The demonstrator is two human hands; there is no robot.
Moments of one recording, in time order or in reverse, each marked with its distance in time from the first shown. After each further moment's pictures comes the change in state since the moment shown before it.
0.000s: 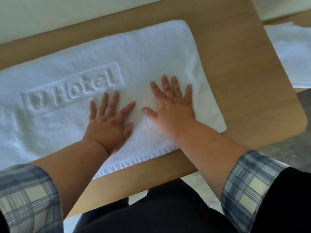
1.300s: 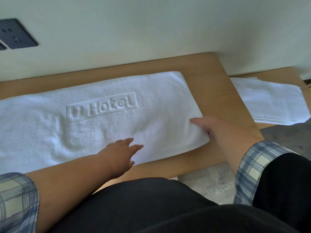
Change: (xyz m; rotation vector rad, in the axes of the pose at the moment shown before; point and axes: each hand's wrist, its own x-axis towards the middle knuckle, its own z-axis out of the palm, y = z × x) left_hand -0.092 0.020 -0.060 -0.048 -0.388 0.123; right_hand -0.033 0.106 -0.079 0.982 -0.379 0.735
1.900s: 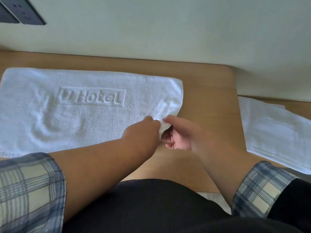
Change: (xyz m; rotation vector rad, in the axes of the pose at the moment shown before) left_hand 0.089 0.165 -0.114 -0.266 0.285 -0.369; right_hand 0.009 -0.052 -0.020 0.146 -0.660 0.047
